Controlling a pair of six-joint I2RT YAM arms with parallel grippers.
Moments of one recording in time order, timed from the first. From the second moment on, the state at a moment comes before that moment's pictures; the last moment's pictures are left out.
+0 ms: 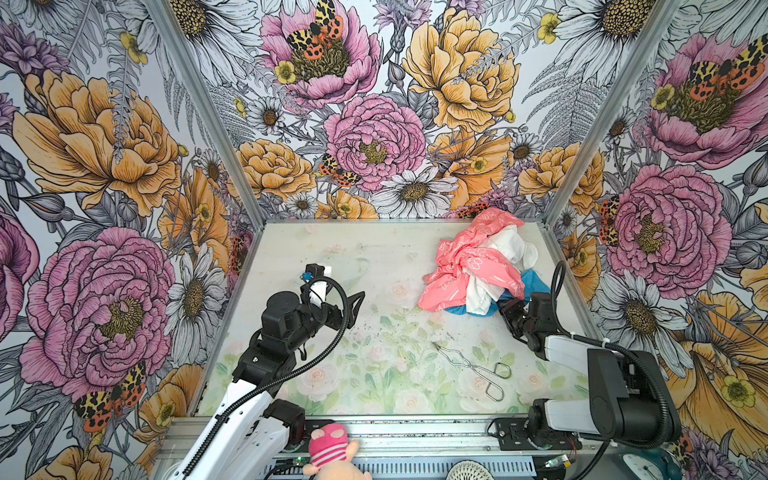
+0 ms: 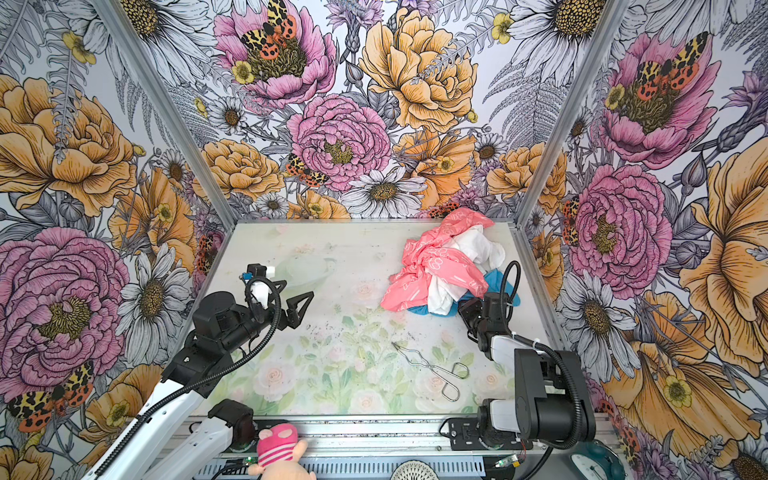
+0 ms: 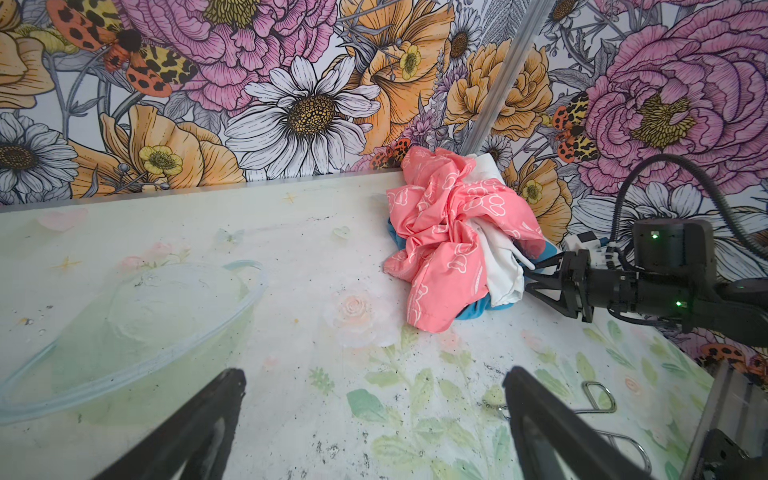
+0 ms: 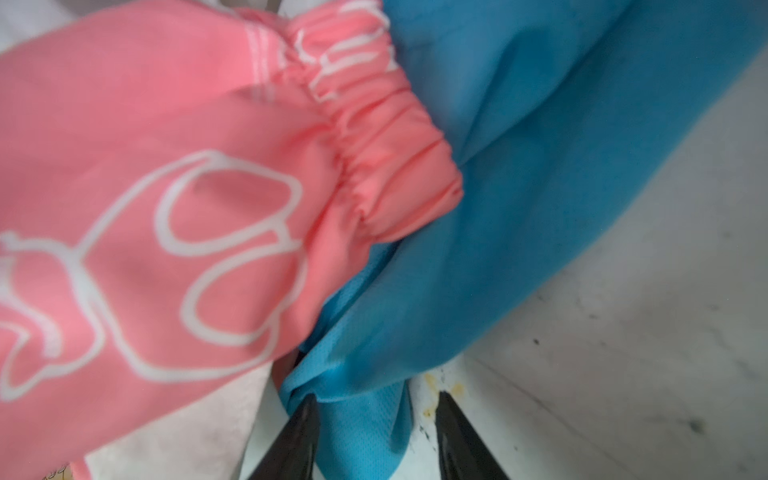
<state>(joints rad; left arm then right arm) -0.35 0.66 0.63 -0.20 0.24 -0.18 -0.08 1.37 0.37 0.30 -0.26 1.01</state>
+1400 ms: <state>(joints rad) -0.41 0.63 0.63 -0.24 0.16 -0.15 -0.07 1.44 0.34 0.68 -0.29 1.16</state>
